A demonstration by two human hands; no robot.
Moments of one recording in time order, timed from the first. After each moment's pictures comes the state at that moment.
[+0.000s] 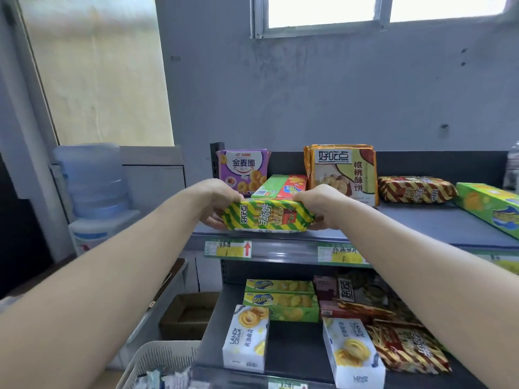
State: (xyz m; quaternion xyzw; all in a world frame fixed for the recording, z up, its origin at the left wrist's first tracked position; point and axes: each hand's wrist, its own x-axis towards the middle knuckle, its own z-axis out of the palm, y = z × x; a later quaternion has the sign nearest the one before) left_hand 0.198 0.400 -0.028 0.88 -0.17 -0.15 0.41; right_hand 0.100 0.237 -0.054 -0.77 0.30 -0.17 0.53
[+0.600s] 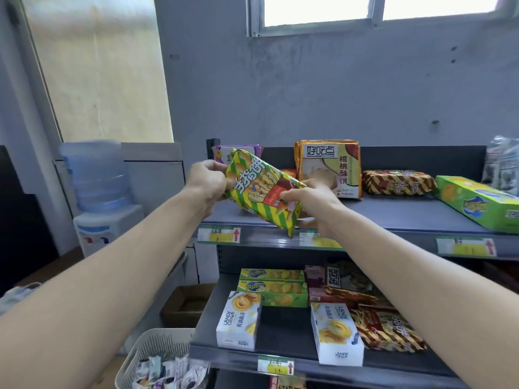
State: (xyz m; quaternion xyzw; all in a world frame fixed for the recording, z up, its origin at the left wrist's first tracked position) left_hand 0.155 0.404 -0.036 0.71 -0.19 -0.04 0.68; right_hand 0.049 0.252 -0.068 -0.70 0.22 -0.23 0.64
